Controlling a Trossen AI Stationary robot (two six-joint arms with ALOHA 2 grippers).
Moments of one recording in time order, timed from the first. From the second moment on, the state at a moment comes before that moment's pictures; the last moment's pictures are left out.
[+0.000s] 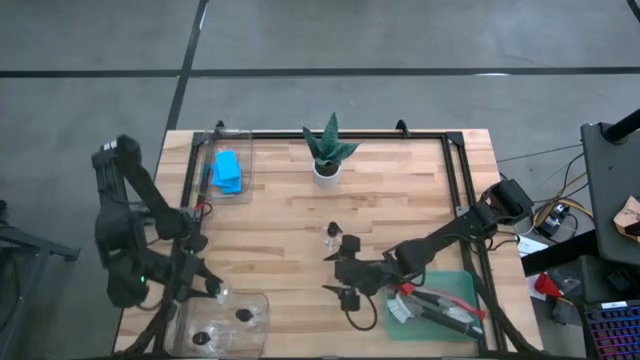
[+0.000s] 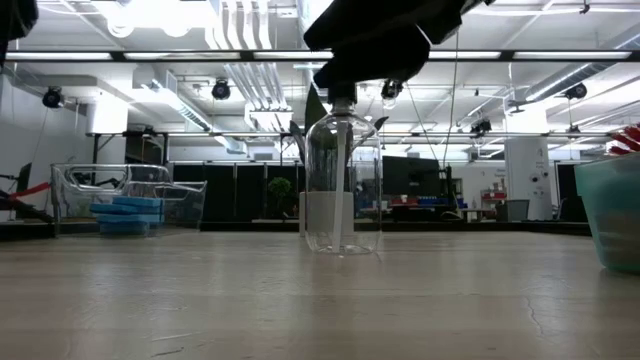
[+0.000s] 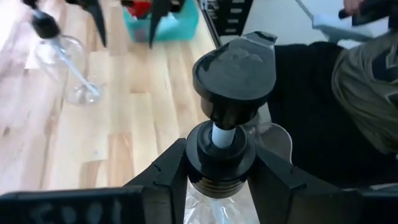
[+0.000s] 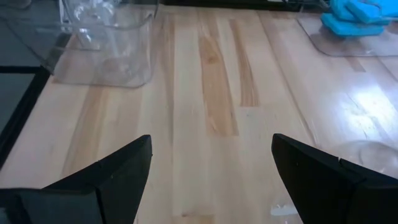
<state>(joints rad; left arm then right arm) -1.15 0.97 1.07 -0.85 -0.63 -0.75 0.47 1.77 1.14 0.00 0.45 0.29</state>
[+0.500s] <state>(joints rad) -1.24 1.17 1.07 -0.84 -0.72 -0.91 0.46 1.77 1.15 0.02 0.45 0.28</state>
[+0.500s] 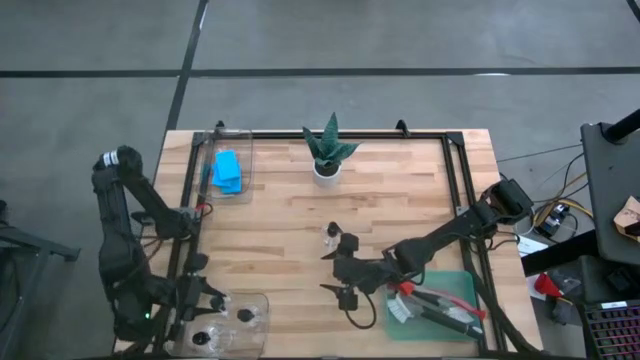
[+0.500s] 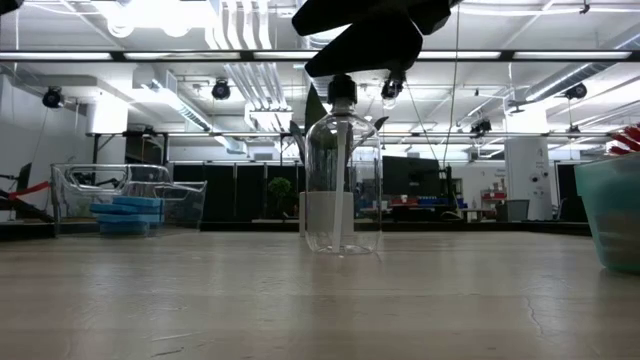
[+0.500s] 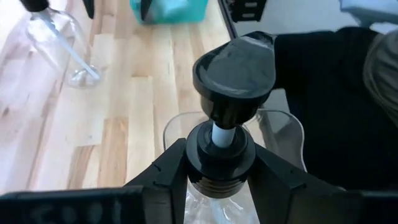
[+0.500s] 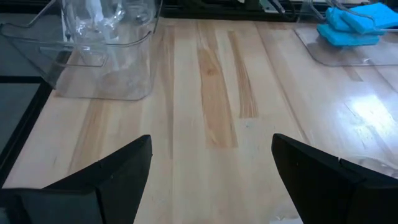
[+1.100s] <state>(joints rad) -1.39 1.26 0.98 -0.84 -0.90 -1.28 0.45 1.77 1.15 0.04 0.45 0.22</state>
